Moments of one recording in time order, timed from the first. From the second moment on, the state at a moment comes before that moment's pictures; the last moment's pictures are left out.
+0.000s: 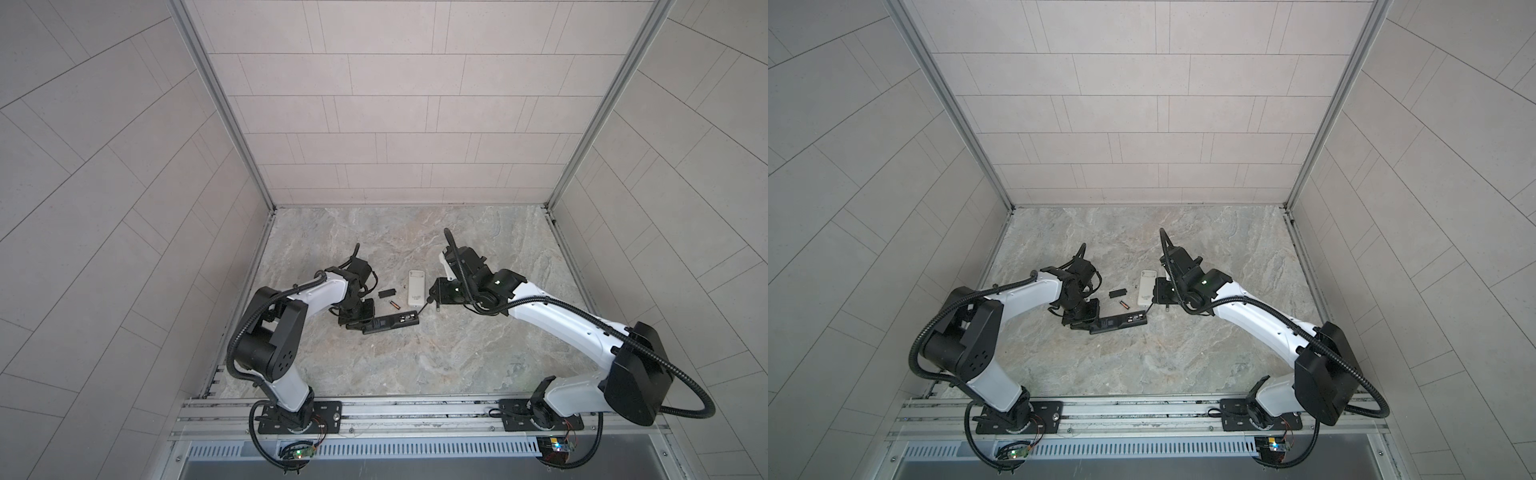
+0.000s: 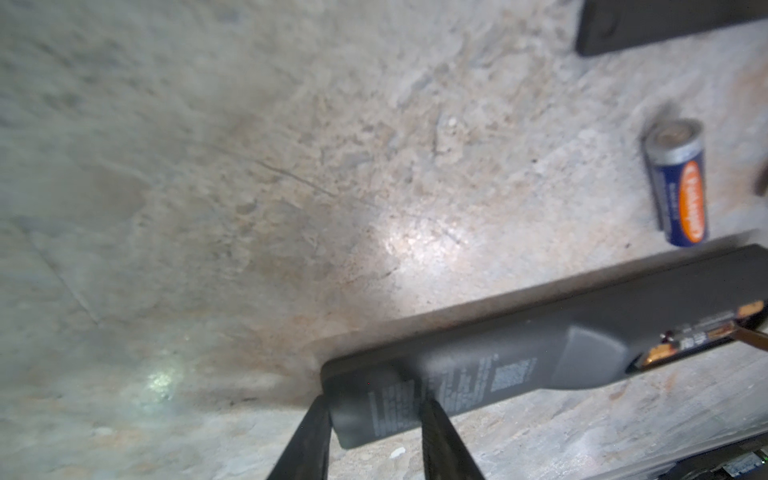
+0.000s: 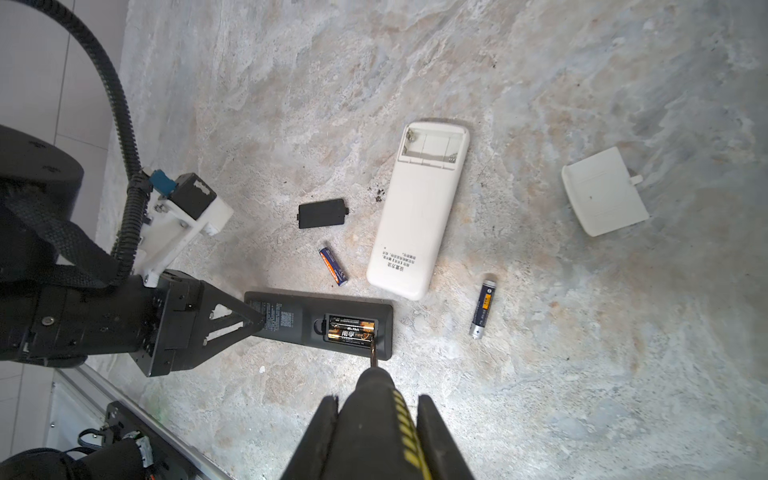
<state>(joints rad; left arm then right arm) -0.42 1.67 0.93 -0.79 0.27 -0.50 0.65 1.38 1.04 -0.54 -0.11 0.65</state>
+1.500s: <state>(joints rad) -0.41 1.71 0.98 -0.85 0.26 -0.50 0.35 1.30 0.63 -0.04 -0.48 0.82</state>
